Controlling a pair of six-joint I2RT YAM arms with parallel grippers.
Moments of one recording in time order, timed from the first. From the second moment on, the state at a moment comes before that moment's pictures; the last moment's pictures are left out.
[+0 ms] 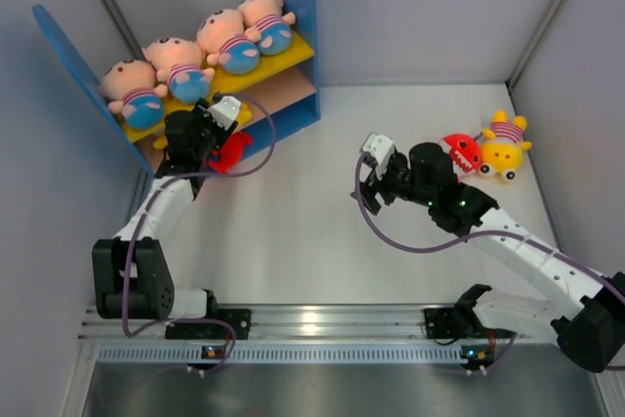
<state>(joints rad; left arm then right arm) -0.01 1.38 0.93 0.23 0.17 0.63 0.69 1.05 0.88 -0.21 -0.24 -0.31</state>
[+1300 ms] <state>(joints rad) -0.01 1.09 1.01 -0.32 0.43 0.54 -0.37 2.08 1.59 -0.41 0.10 0.49</state>
